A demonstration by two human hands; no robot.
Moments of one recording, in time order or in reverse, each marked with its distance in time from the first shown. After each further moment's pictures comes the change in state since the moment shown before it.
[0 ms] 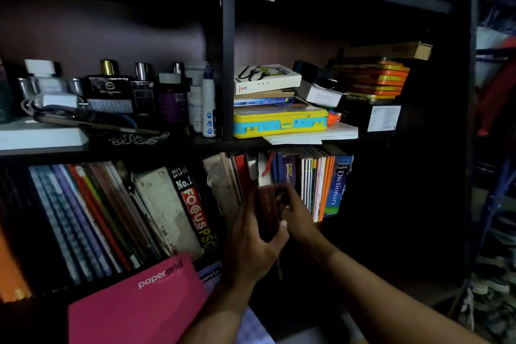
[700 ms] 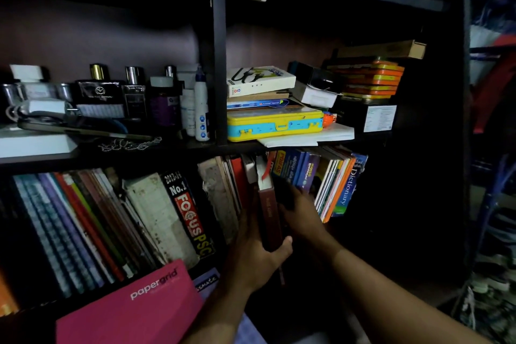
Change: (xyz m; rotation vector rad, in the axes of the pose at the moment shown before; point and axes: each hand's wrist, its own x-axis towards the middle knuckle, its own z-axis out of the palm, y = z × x) left_hand 0.000 -0.011 0.004 0.023 -0.267 -0.059; right_hand 0.016 0.010 -0.017 -0.355 0.071 -0.015
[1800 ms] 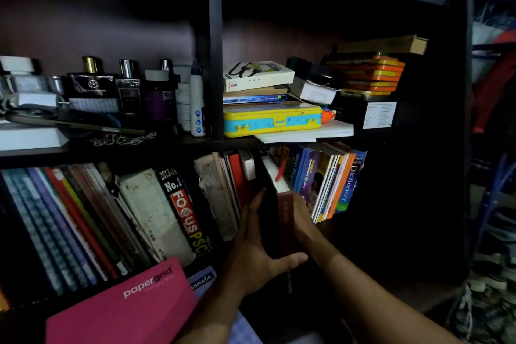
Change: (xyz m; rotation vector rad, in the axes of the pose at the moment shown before) left_hand -0.002 0.002 -0.003 -0.213 -0.093 0.097; right_hand -0.016 -0.024 -0.005 0.540 -0.077 0.224
